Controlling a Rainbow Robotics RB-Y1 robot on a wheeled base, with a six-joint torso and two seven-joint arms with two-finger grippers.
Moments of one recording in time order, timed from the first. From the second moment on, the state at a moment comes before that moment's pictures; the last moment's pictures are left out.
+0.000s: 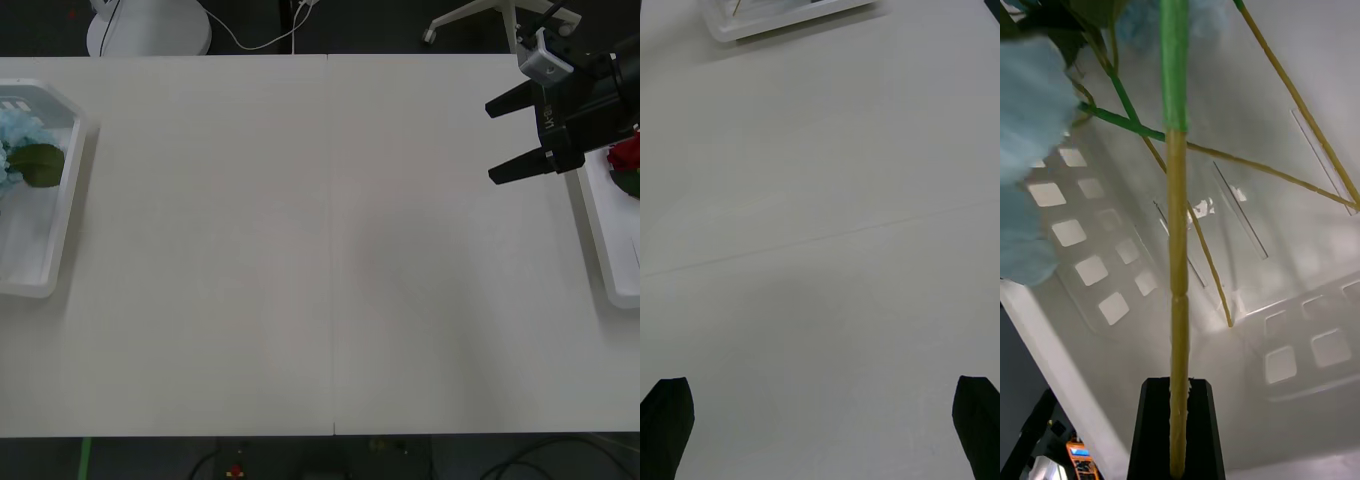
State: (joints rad) right arm -0.81 -1.12 0.44 -1.48 -1.91 1.26 2.70; left arm -0.20 1.09 0.19 -1.01 1.11 0.96 -2.63
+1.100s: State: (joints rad) right arm -0.81 -1.12 0.44 -1.48 -1.91 1.27 2.70; left arm -0.23 1.09 0.38 -1.29 1.44 1.28 -2.63
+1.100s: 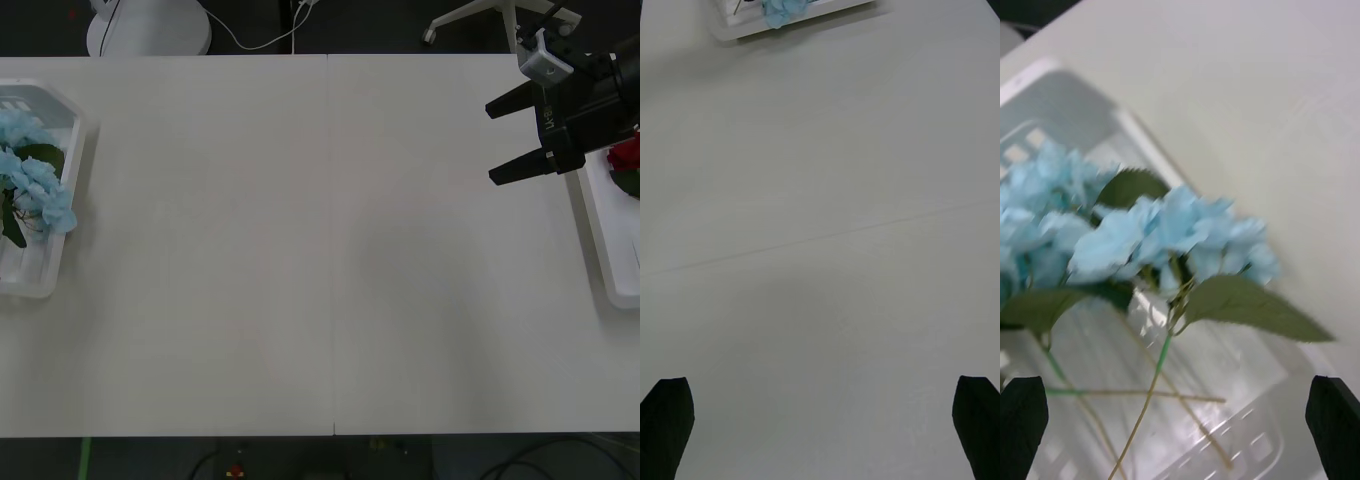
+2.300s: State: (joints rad) right arm -0.81 -1.12 0.44 -1.48 -1.91 1.27 2.70; left arm -0.75 1.08 -0.55 -1.35 2.09 1.17 -2.63
